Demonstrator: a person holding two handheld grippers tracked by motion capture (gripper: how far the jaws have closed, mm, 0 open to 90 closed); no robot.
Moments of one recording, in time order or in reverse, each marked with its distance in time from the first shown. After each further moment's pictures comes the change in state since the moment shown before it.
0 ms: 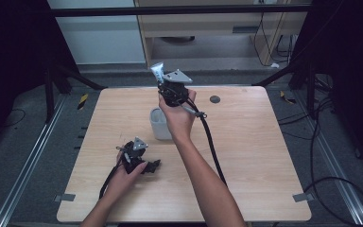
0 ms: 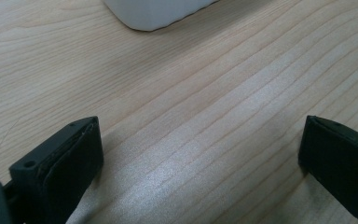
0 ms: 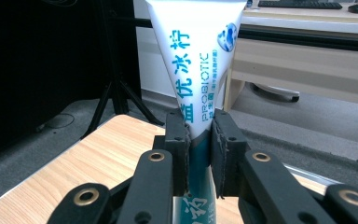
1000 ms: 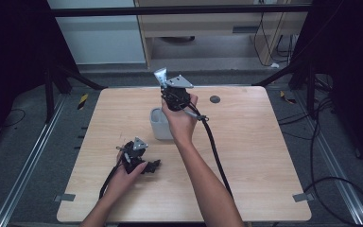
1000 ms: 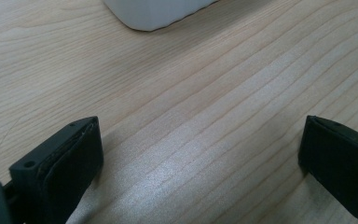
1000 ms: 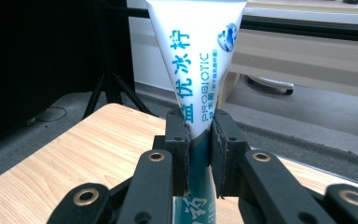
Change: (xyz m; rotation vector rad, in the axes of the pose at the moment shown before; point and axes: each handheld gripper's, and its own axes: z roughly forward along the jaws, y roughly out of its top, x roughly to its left) left arm 0.000 0.000 0.000 -0.001 -0.001 0.000; right arm -0.006 -0.020 0.006 0.022 -0.025 -0.010
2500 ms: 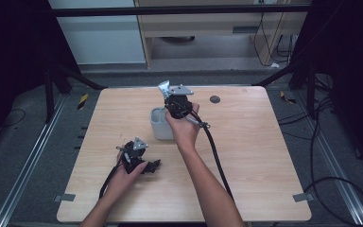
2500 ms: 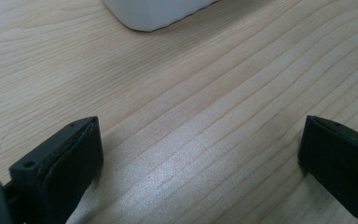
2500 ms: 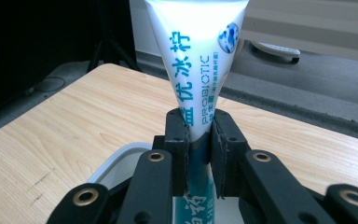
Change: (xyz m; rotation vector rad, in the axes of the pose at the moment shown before) left arm 0.000 0.000 0.000 0.001 -0.001 0.001; right arm -0.005 -0.032 0.006 0.128 0.007 0.002
